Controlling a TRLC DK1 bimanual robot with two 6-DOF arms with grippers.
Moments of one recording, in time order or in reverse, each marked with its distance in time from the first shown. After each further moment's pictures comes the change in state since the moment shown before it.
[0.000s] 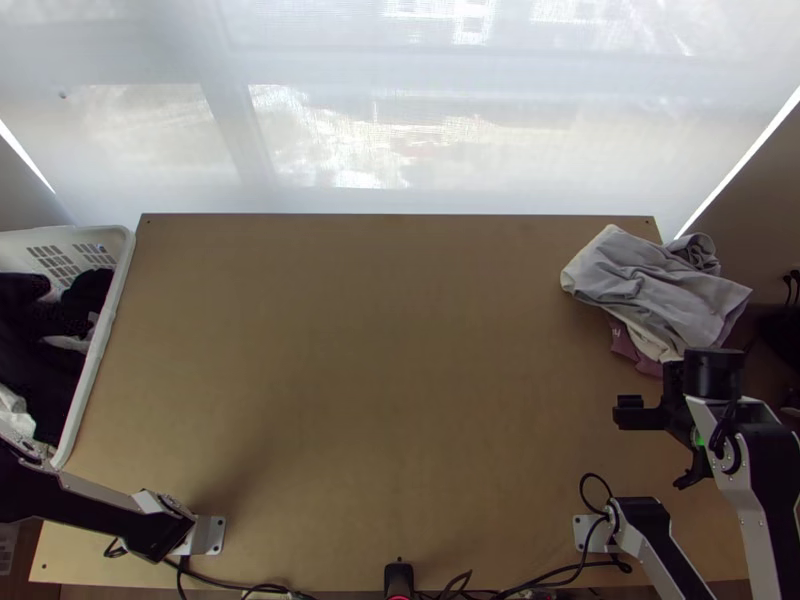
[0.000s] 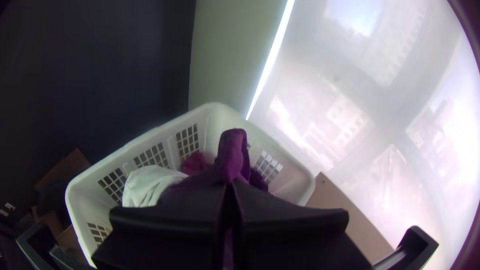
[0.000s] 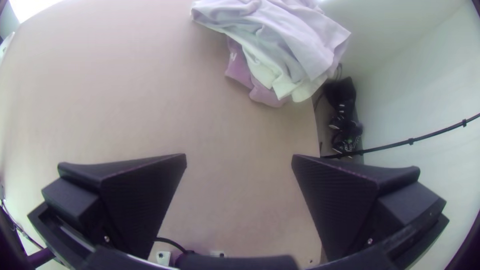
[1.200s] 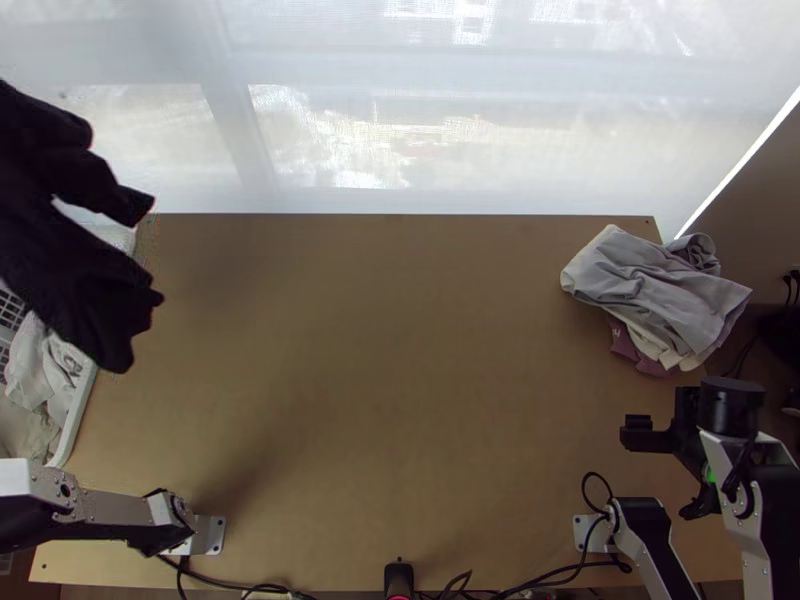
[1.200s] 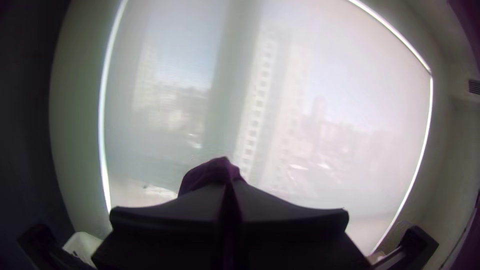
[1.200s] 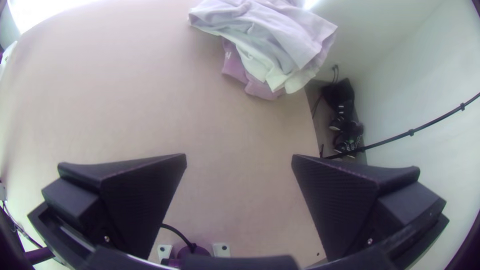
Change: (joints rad) left arm -0.415 -0.192 0.476 -0.018 0.272 -0.097; right arm -0.026 -0.156 -0.023 -0.071 -0.016 0.011
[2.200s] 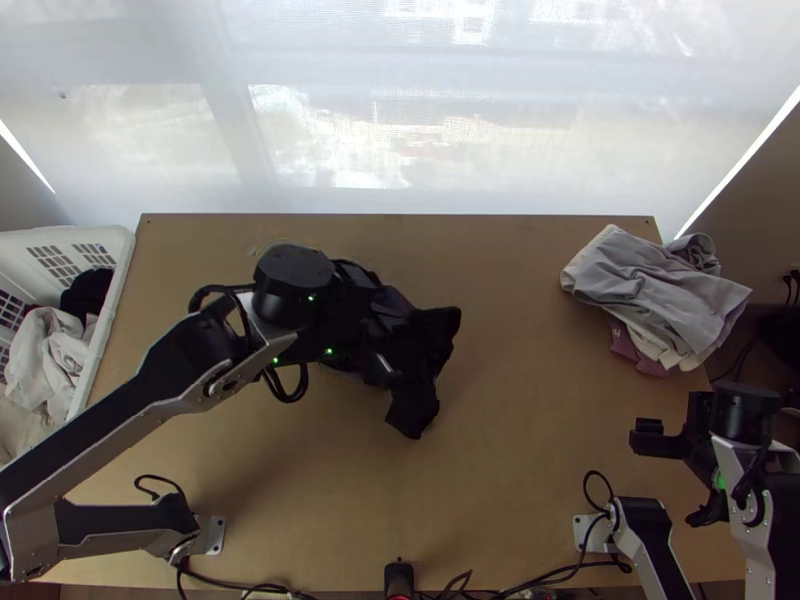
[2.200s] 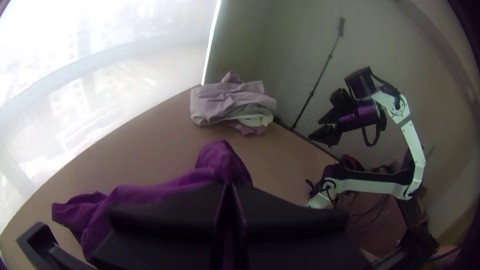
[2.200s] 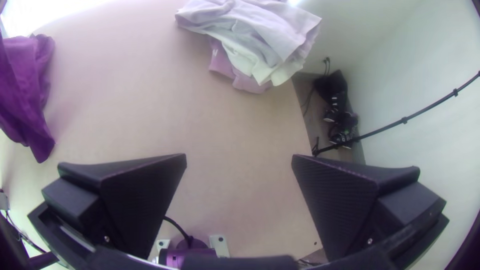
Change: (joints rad) left arm -1.404 -0.089 -0.640 0.036 -0.260 0.037; right arm -0.061 -0.011 0.046 -0.058 0.005 -0.002
